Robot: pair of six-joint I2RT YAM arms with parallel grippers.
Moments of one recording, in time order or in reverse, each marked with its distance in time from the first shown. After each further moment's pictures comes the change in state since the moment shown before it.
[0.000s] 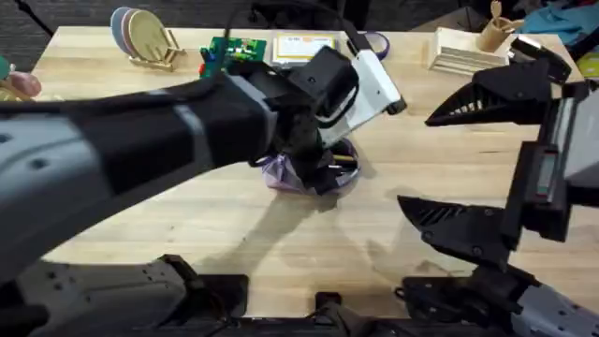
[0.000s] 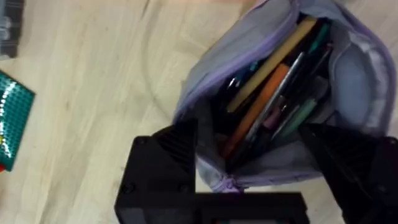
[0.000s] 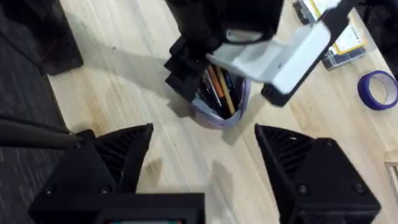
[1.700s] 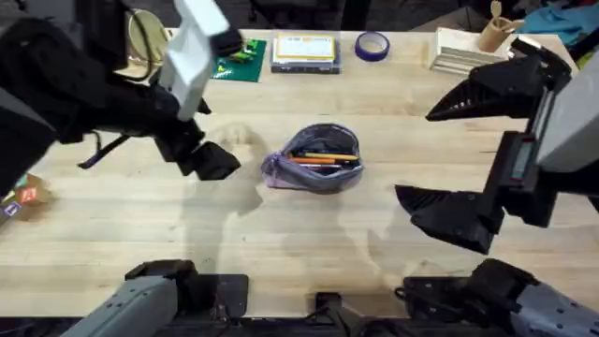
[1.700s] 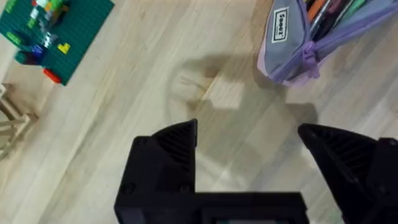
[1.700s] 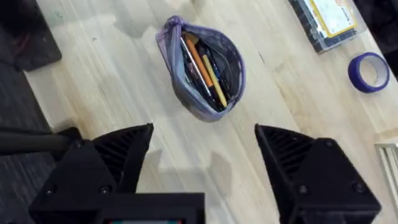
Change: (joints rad) left arm 0.782 -0.385 0.000 -0.341 0.454 0.611; right arm 0.000 0.040 0.000 0.000 0.075 0.009
